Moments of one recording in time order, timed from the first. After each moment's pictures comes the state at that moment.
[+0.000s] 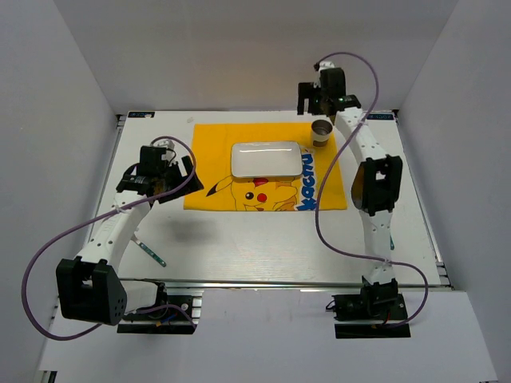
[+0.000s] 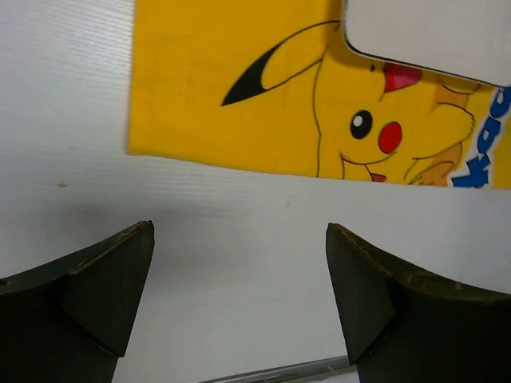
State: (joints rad) left arm -0.15 1.24 1.00 -0.59 0.16 -0.43; right arm 0.25 2.37 2.29 -0.52 -0.02 0.10
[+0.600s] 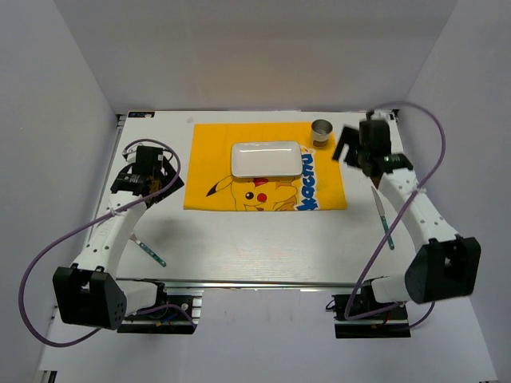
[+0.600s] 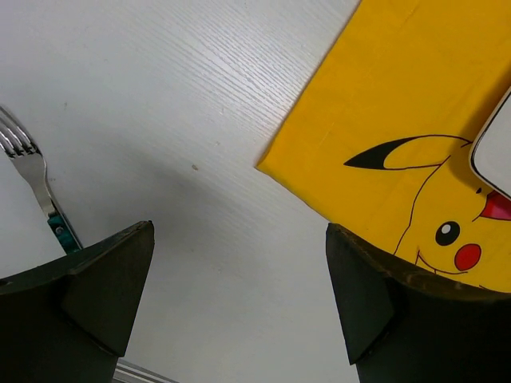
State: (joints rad) left arm -0.13 1.22 1.04 -0.76 -0.29 -0.65; right arm 0.22 1.39 1.27 -0.46 0.18 0.35
